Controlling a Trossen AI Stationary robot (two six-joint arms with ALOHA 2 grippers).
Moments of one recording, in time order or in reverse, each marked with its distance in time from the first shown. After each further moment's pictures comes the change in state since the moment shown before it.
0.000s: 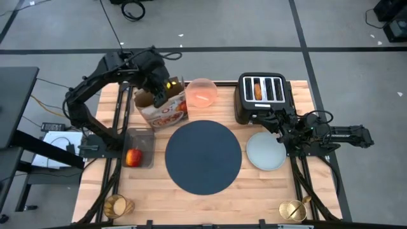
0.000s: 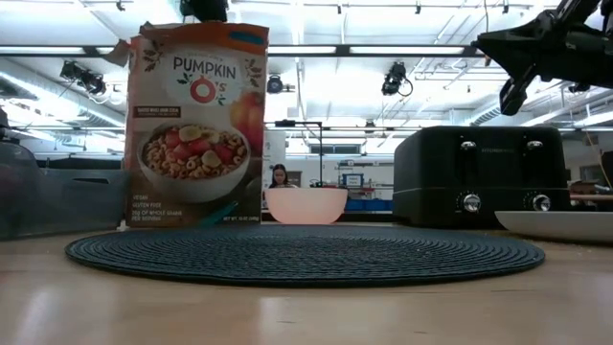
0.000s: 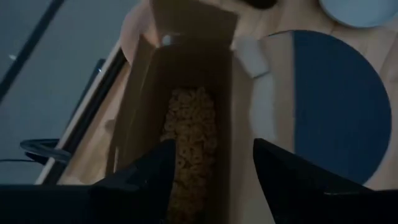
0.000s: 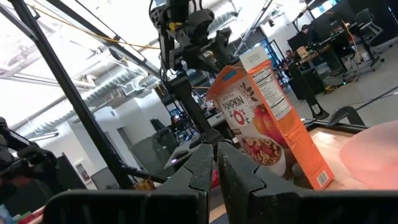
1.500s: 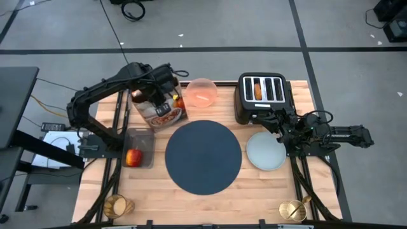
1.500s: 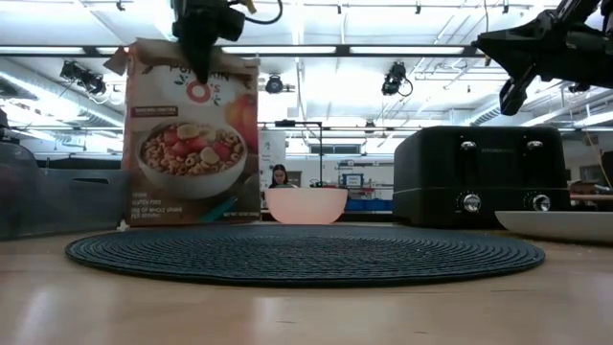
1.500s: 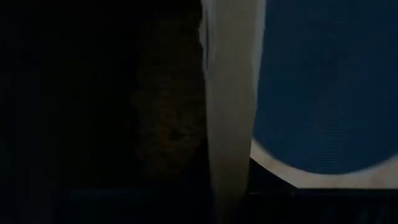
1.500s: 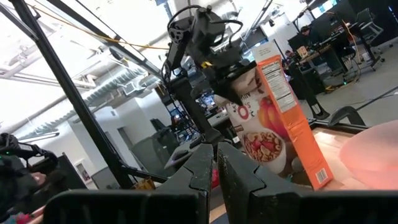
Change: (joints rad) left arm 0.032 -0.014 -0.359 0.055 -0.031 -0.036; right arm 0.000 0.000 0.000 0.000 -0.001 0.000
